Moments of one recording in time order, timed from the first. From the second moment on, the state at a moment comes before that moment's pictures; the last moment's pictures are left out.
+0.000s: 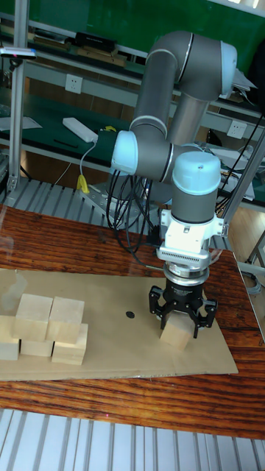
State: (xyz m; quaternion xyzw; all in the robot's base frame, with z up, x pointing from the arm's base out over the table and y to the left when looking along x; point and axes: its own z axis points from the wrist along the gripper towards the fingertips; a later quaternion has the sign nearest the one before) arm 0.595 0.157 0.044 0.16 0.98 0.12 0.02
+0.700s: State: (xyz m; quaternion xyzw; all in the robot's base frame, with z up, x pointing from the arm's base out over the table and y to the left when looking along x) arm 0.601 0.136 0.065 0.09 0.99 0.08 0.02
